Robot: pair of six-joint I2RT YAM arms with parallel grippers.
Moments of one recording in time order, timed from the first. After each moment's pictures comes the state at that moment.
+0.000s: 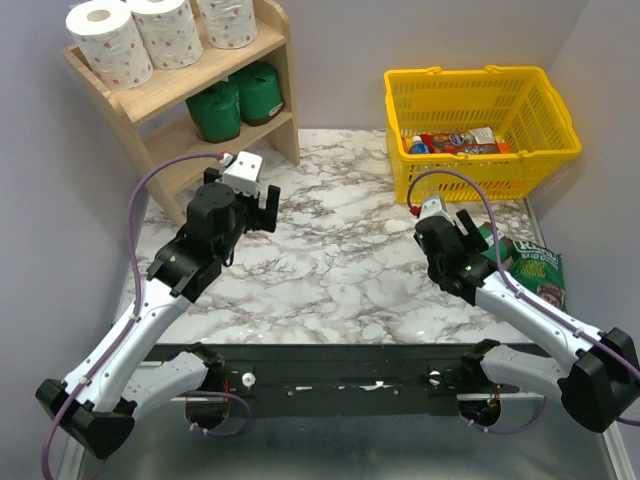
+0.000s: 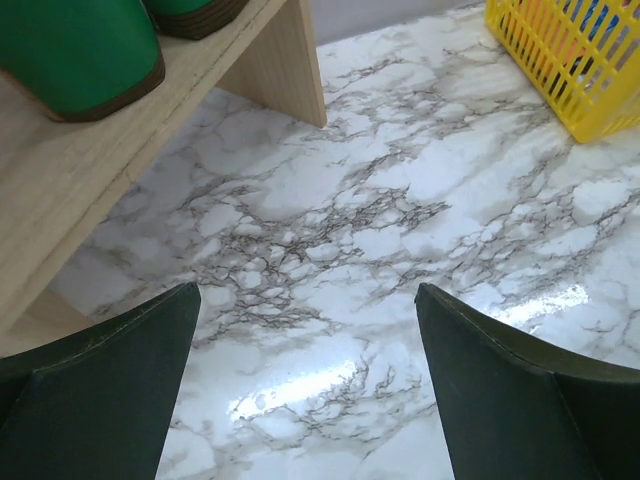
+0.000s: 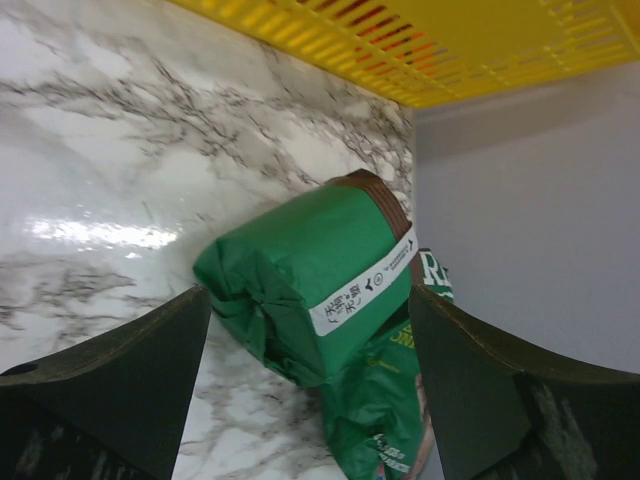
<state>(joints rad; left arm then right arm) -0.56 0.97 1.09 -0.39 -0.30 0.01 0.59 1.07 0.70 -0.36 0.88 -0.27</state>
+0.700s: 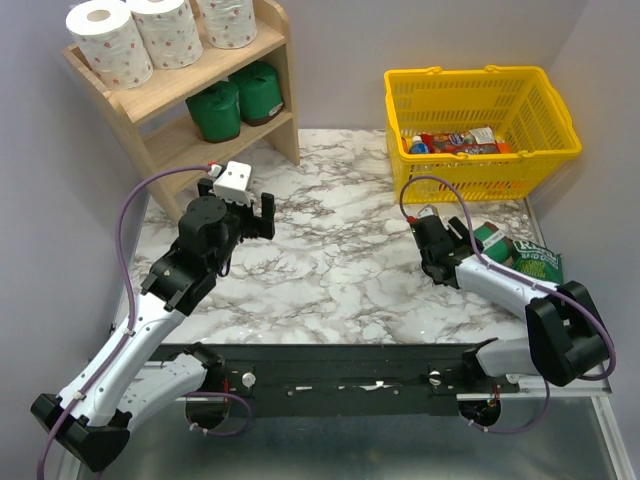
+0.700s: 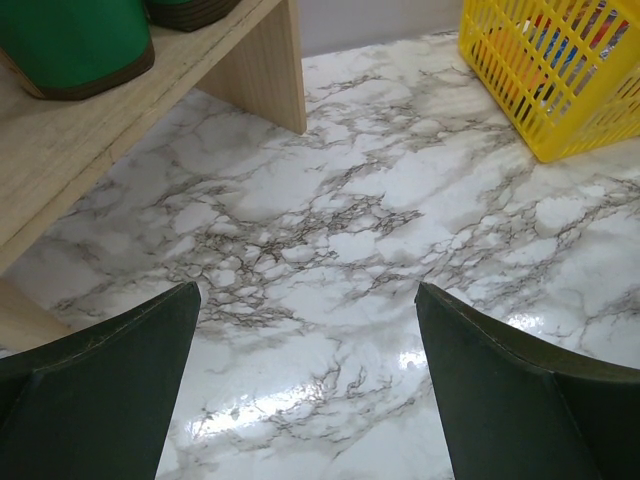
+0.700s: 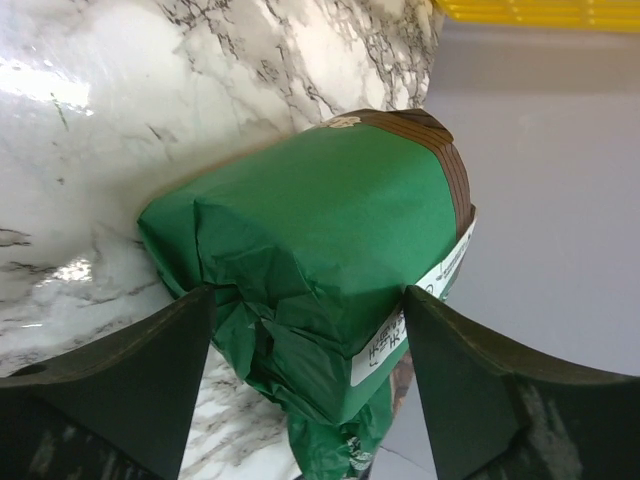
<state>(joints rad) -0.56 0.85 0.97 -0.34 -0.28 -0.06 0.45 1.34 0.65 -0.27 0.87 -0.41</state>
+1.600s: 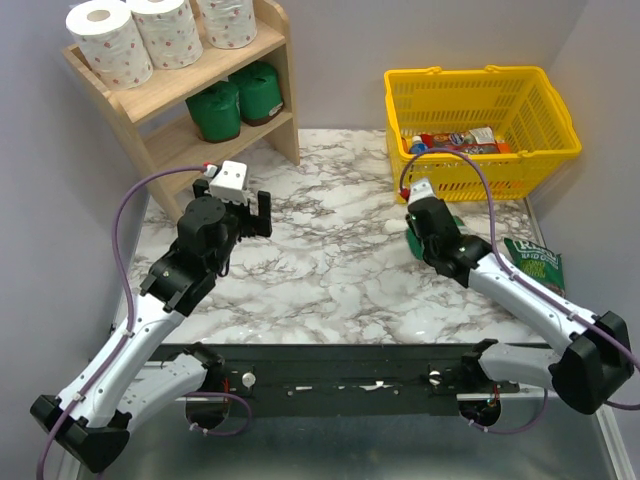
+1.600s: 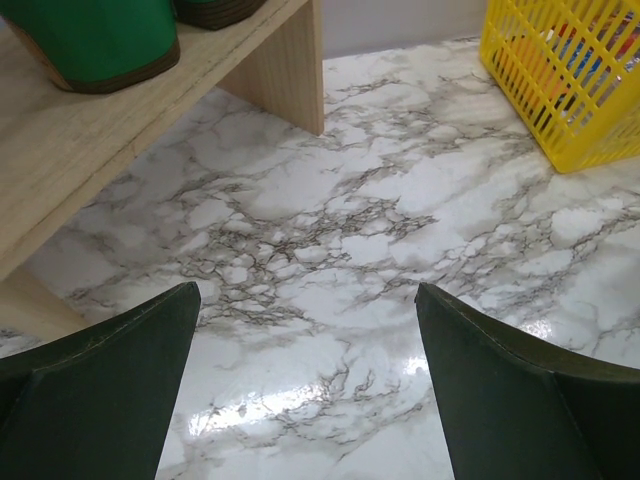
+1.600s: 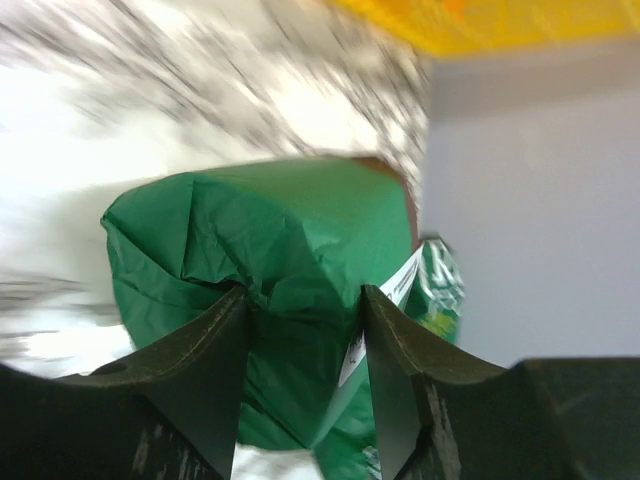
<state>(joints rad) -0.56 0.85 0.97 -0.34 -0.32 -0.07 0.55 1.19 0.83 -0.39 0.70 -0.20</state>
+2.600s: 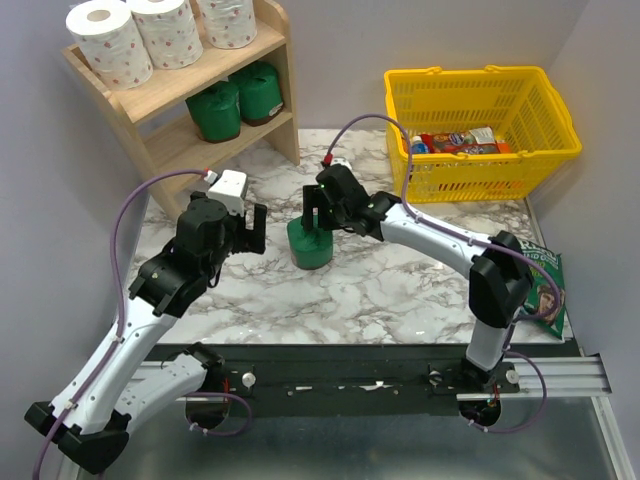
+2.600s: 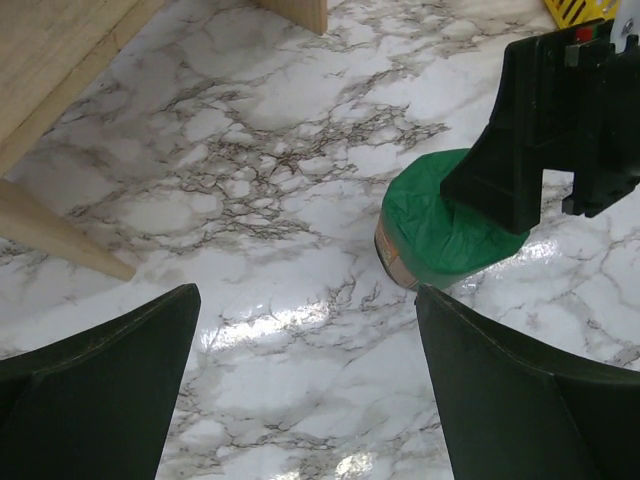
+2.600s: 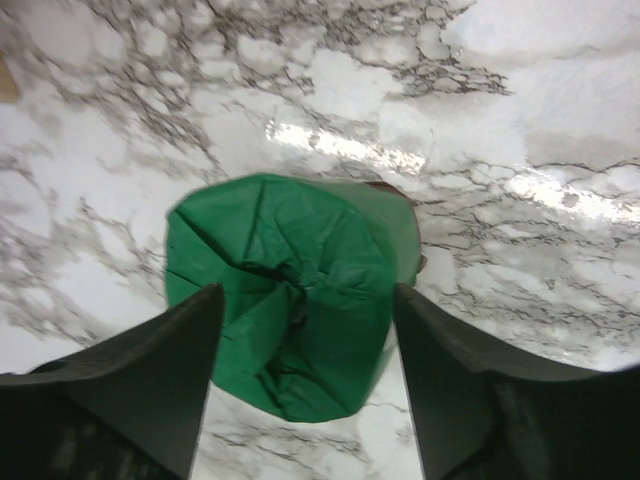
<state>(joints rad) -0.56 0.83 1.05 -0.64 -0.30 -0.12 0.82 1.82 1.49 -0.40 0.18 0.56</state>
